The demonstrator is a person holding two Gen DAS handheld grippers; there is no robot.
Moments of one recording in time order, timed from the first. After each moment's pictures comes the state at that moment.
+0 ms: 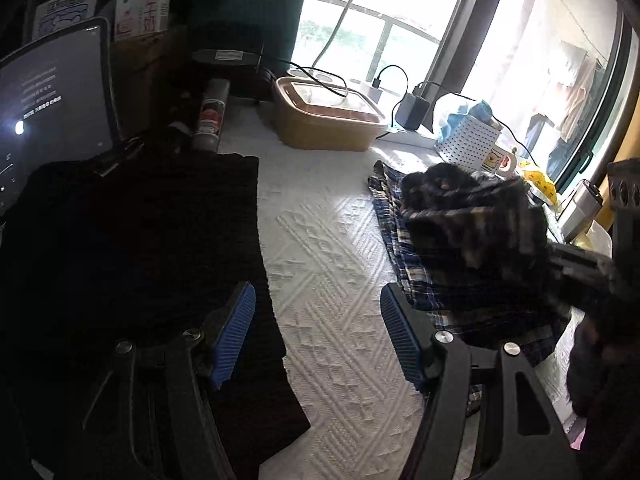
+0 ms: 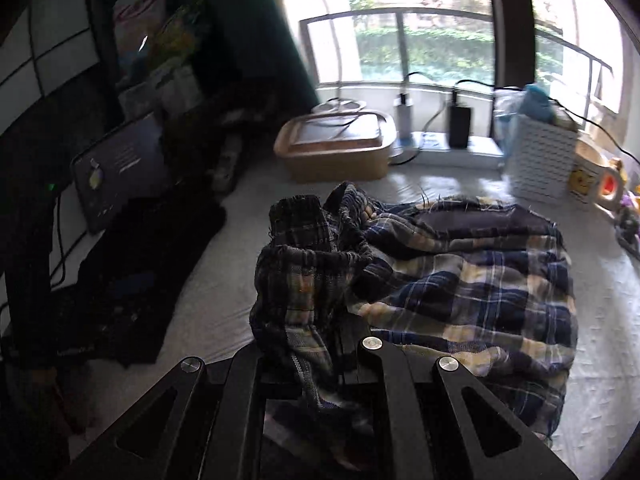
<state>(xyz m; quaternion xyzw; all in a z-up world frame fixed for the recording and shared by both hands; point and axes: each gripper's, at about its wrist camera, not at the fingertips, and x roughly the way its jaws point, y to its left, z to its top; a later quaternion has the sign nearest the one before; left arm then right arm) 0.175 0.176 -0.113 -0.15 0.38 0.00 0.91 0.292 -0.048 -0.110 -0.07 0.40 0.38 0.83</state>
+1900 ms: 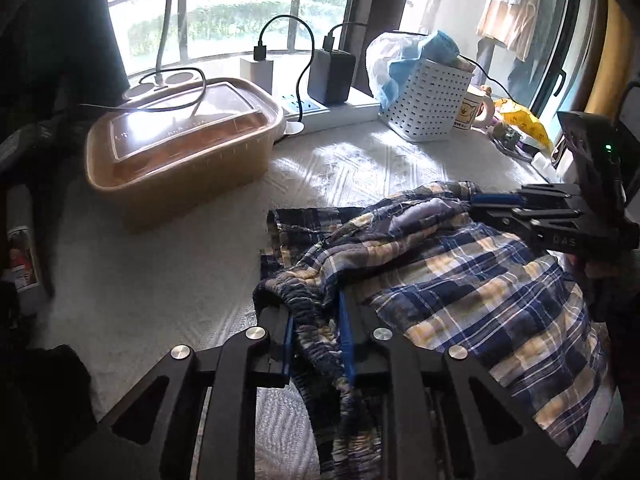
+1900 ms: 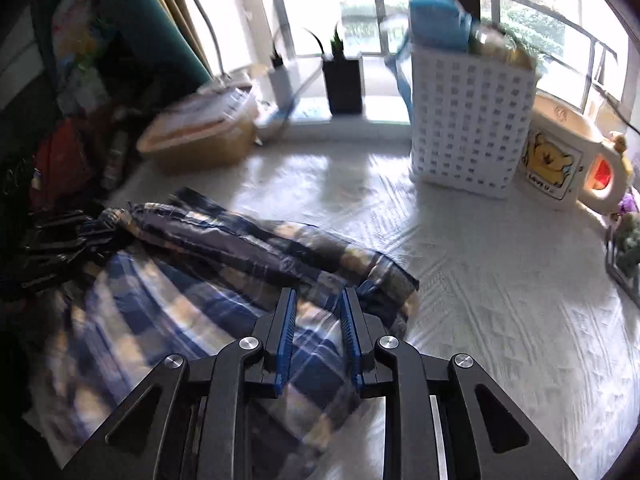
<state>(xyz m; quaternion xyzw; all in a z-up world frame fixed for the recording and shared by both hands) 0.342 0.101 -0.128 -0.03 0.43 -0.12 0.90 0.462 -0.140 -0.162 -0.09 0.43 0.35 0.83</state>
